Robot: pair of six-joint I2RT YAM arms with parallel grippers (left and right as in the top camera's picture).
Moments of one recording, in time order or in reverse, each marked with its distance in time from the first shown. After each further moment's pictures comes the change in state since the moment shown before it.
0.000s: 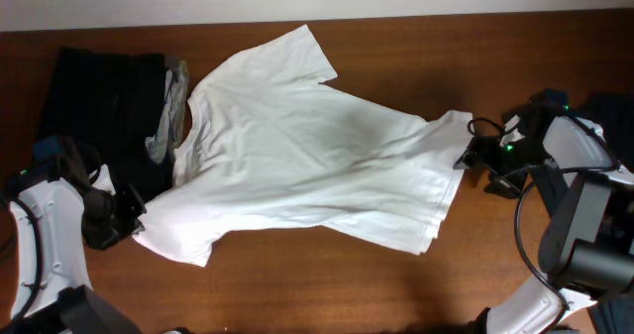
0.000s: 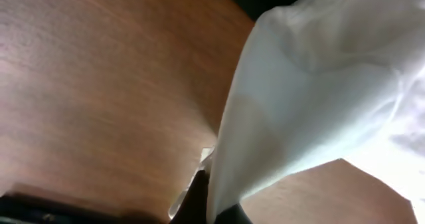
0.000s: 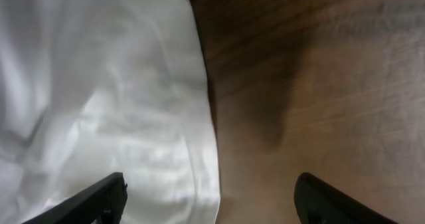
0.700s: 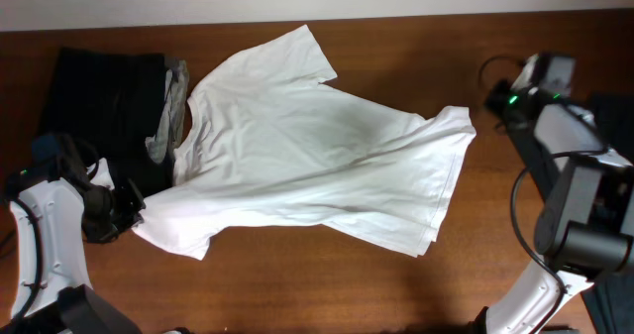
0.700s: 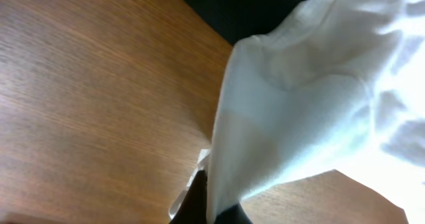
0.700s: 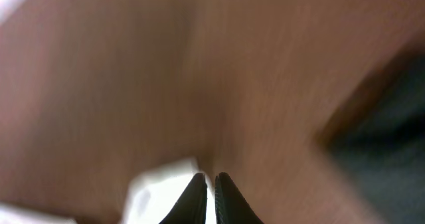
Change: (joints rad) left arm 0.000 0.000 0.000 0.068 0.035 0.017; right arm 0.021 0.098 0.159 0.607 0.136 0.101
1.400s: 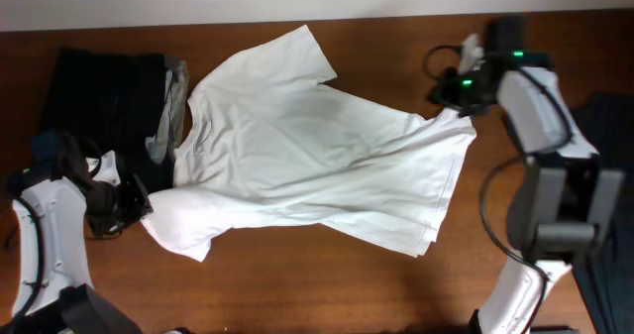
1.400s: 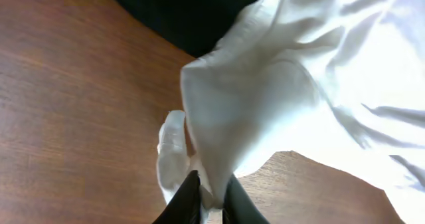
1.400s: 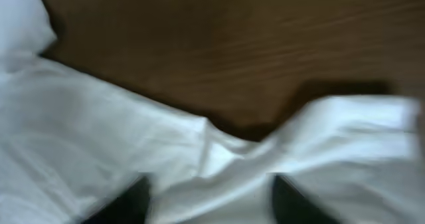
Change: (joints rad) left arm -0.015 0.001 0.000 0.027 0.091 0.071; right arm 0.238 0.058 0.275 -0.513 -0.081 -0.116
